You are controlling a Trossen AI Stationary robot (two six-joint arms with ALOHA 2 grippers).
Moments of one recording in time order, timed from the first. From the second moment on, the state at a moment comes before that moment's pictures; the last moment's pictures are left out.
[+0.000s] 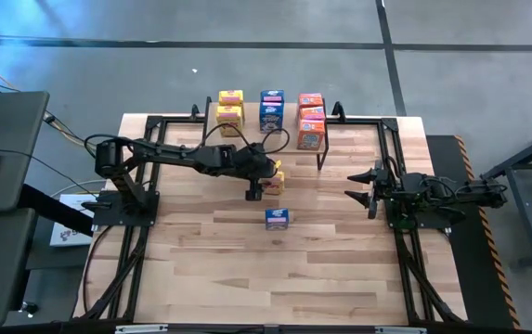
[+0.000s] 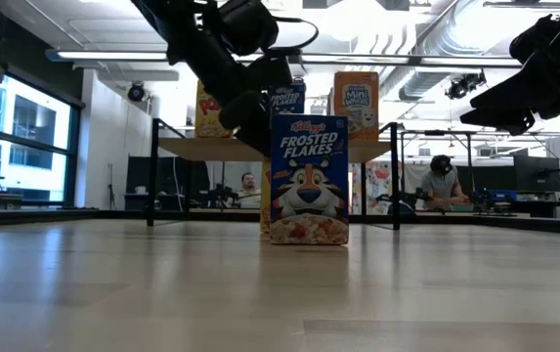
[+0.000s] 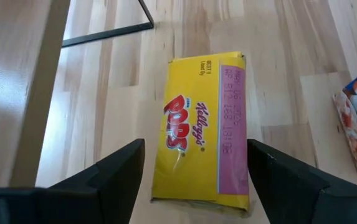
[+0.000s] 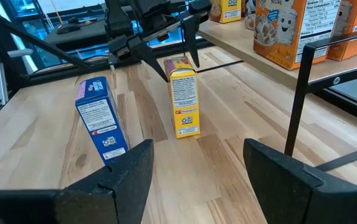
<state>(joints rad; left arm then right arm) 0.18 1.73 1.14 -0.24 -0.08 0.33 0.10 0.01 0.15 -0.36 0.32 0.20</state>
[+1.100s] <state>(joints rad) 0.17 1.66 1.14 -0.35 -0.04 0.32 0.10 0.01 0.15 -0.36 0.32 0.20</state>
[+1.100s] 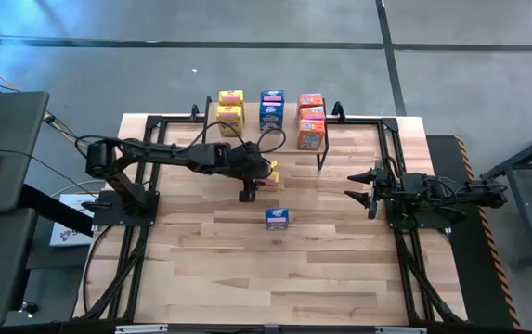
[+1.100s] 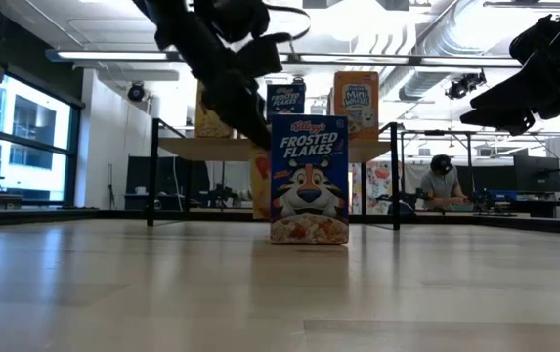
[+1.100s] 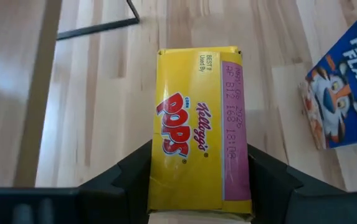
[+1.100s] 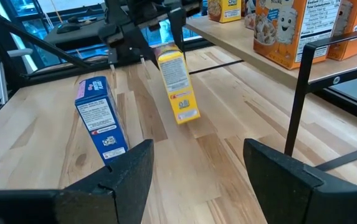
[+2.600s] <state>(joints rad) 0.33 1.18 1.33 -0.89 -0.20 0.50 0.10 0.01 0.15 -0.38 0.32 0.20</state>
